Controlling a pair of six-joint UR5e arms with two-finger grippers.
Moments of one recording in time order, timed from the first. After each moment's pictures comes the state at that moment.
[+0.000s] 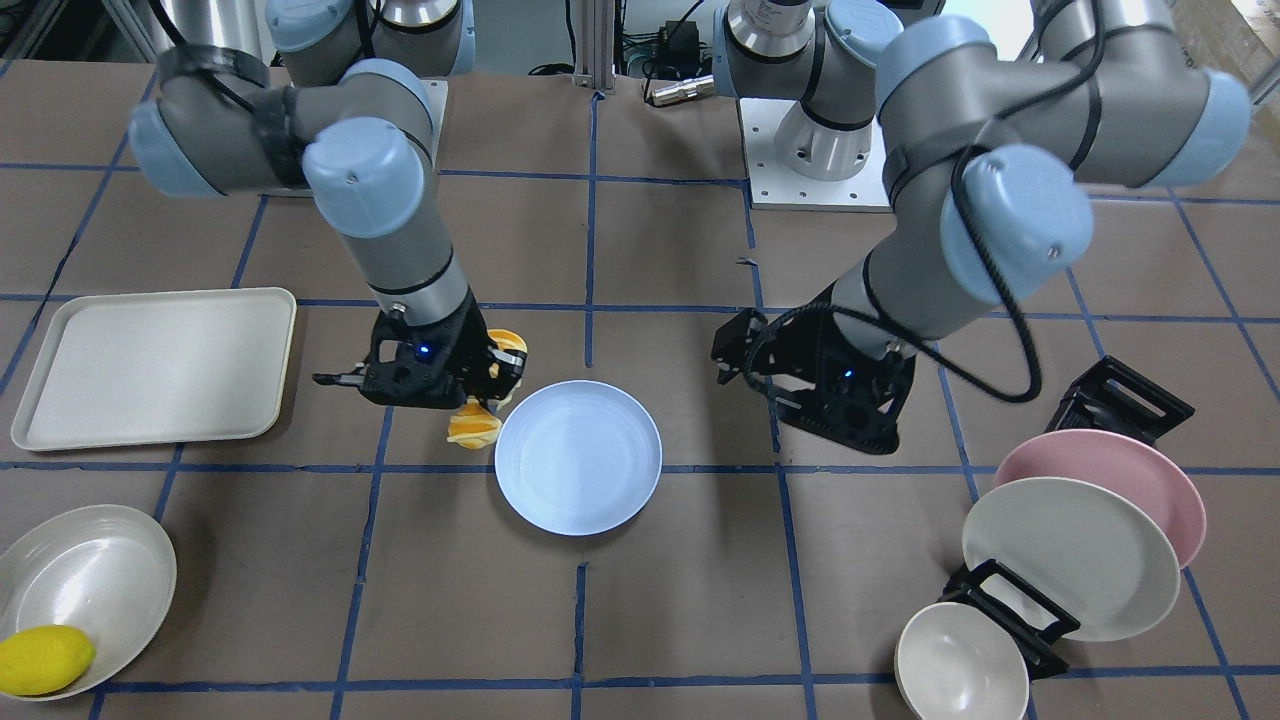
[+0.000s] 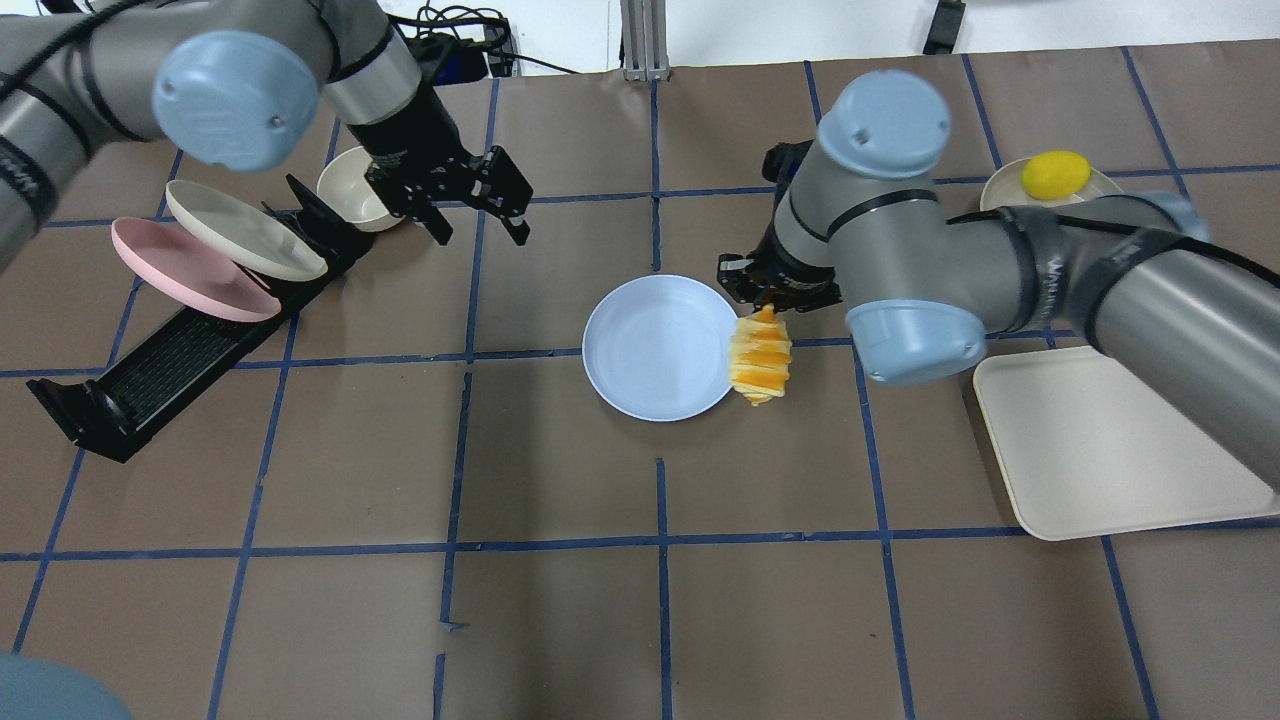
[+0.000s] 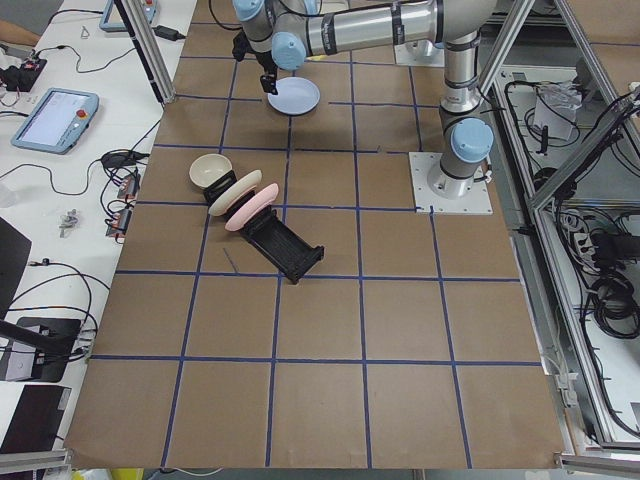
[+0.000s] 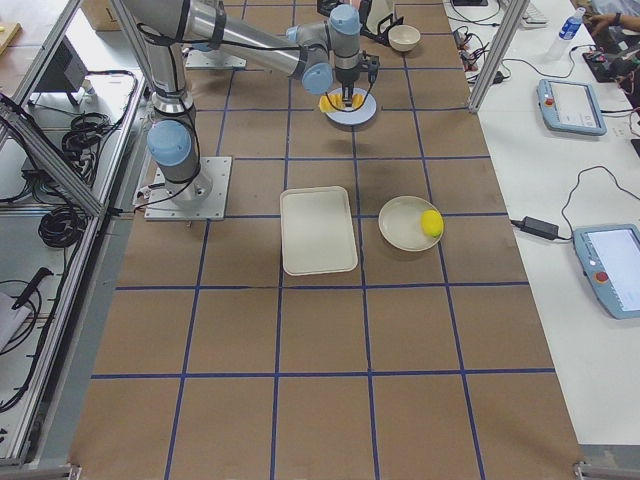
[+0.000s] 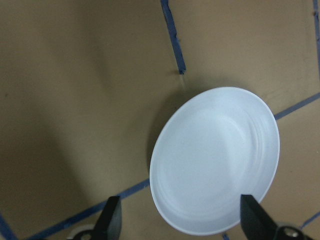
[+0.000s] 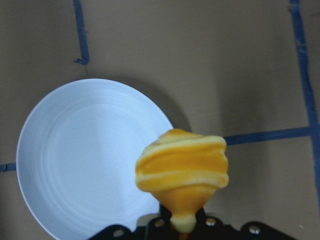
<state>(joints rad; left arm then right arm) -1.59 -1.83 -1.46 -1.55 1.40 0.25 1.77 -1.30 1.88 -2.31 -1.45 0.36</state>
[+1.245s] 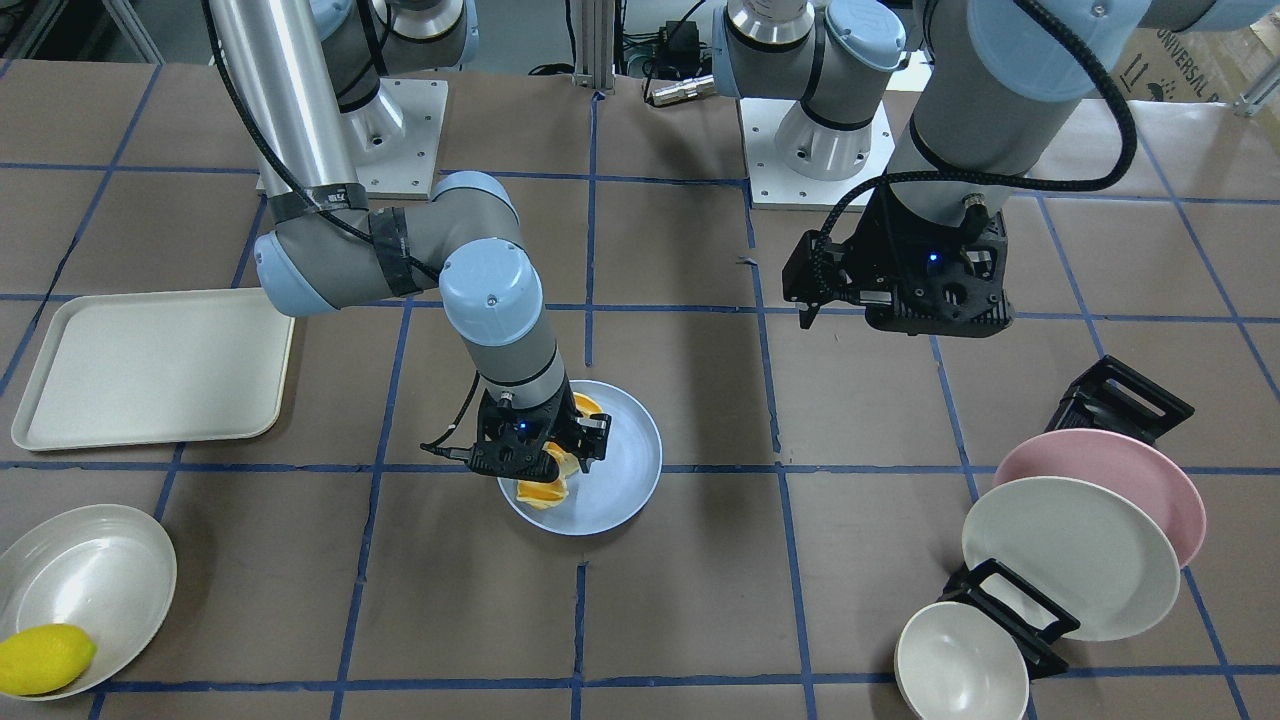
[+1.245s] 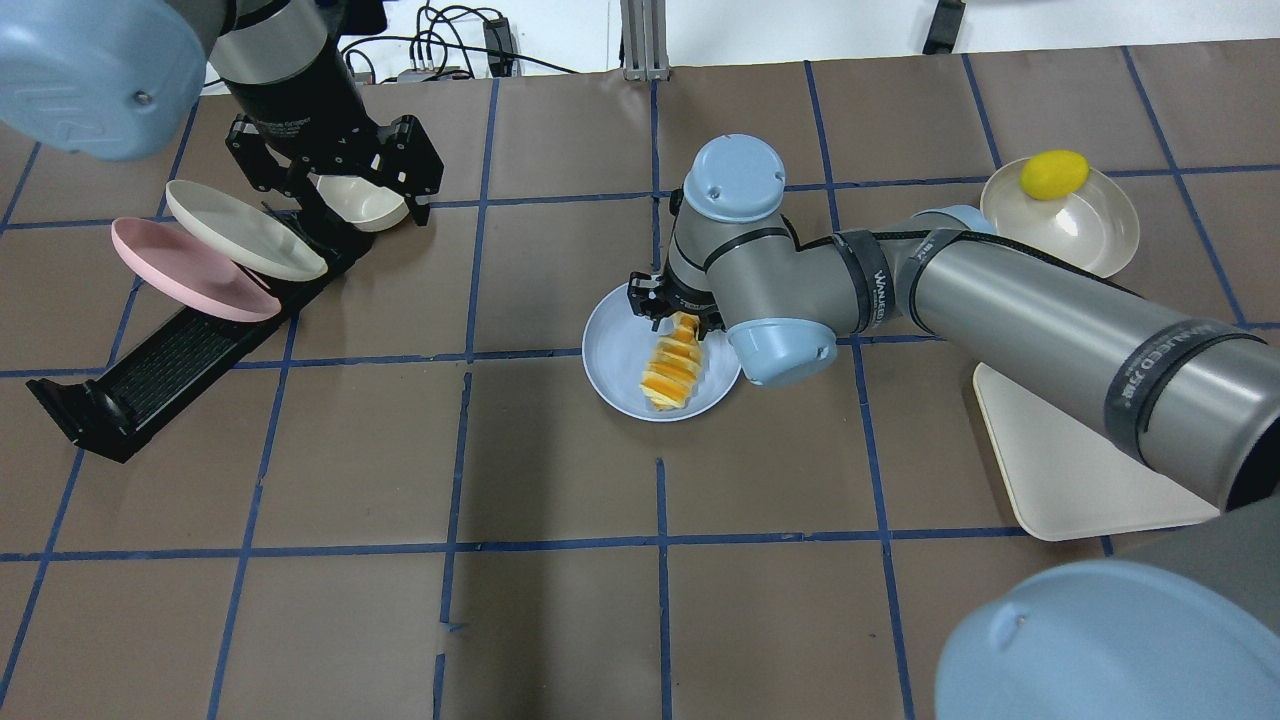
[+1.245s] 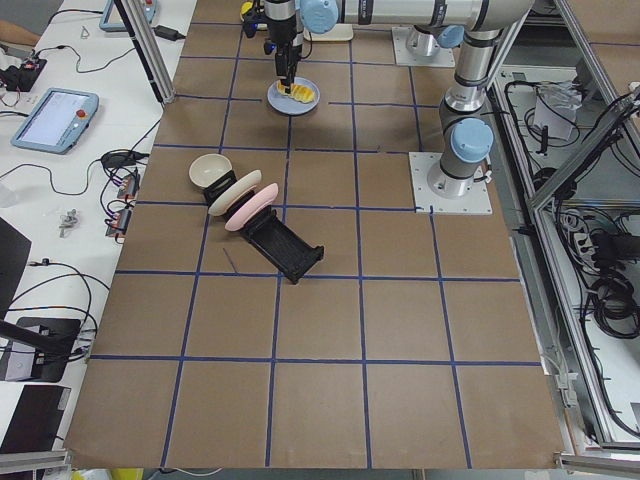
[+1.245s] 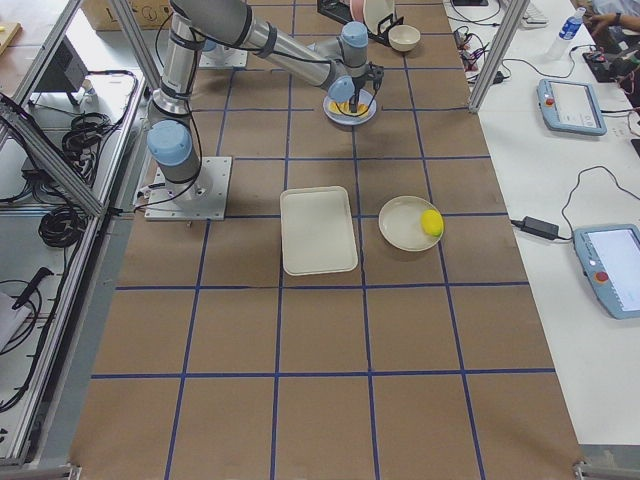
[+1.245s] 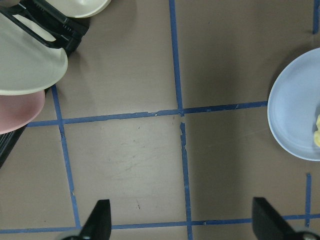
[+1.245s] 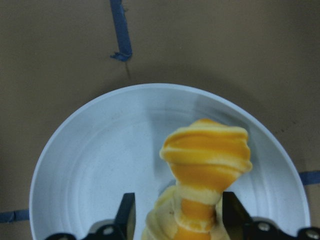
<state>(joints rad) -1.59 -1.72 -1.45 -1.58 1.58 0.05 1.87 -1.09 1.77 -2.40 -1.45 0.50</state>
